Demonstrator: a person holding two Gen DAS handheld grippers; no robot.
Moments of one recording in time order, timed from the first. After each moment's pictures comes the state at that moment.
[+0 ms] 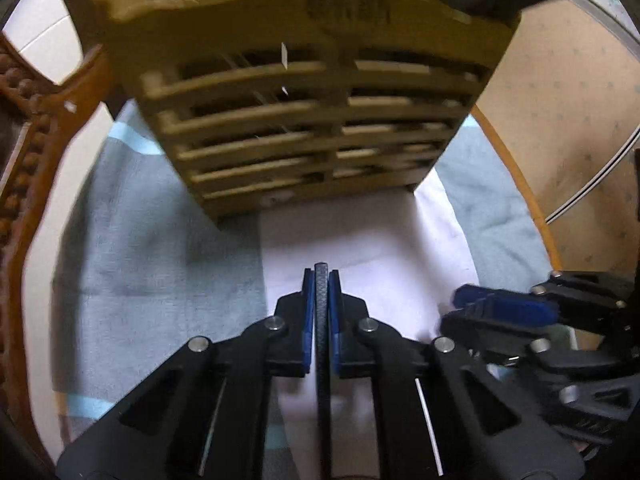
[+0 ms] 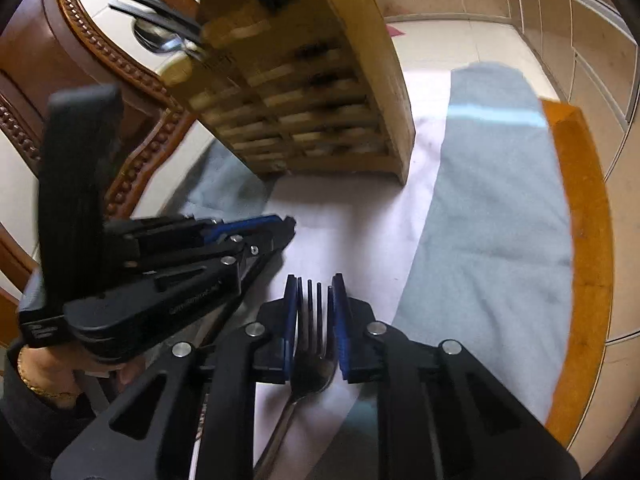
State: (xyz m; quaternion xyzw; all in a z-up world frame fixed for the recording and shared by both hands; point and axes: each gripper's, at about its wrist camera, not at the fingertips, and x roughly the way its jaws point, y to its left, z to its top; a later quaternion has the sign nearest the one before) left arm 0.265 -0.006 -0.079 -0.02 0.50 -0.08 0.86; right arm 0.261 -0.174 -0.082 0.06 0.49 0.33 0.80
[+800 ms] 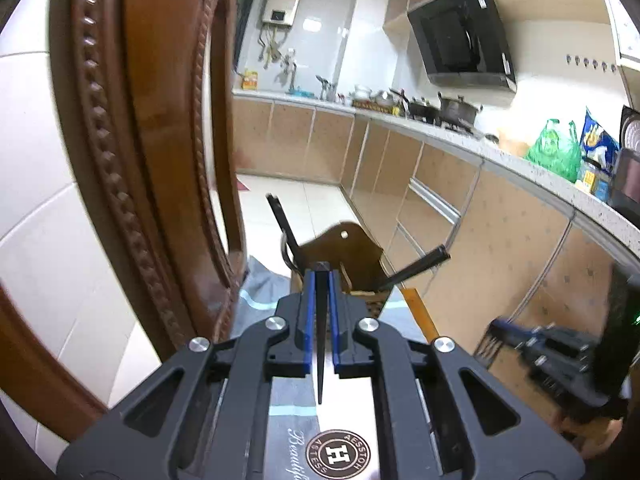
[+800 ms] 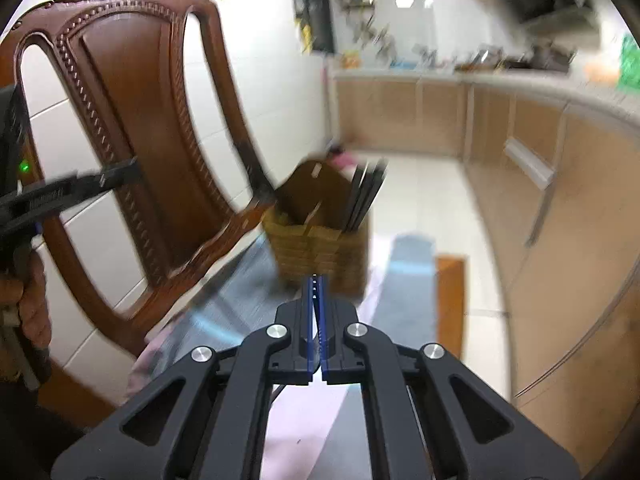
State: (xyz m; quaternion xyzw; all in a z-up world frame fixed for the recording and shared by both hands) left arm 0.098 0.073 0.145 -0.08 0.22 -0.05 0.97; right arm 0.117 -0.200 0.089 -0.01 0.26 0.22 0.94
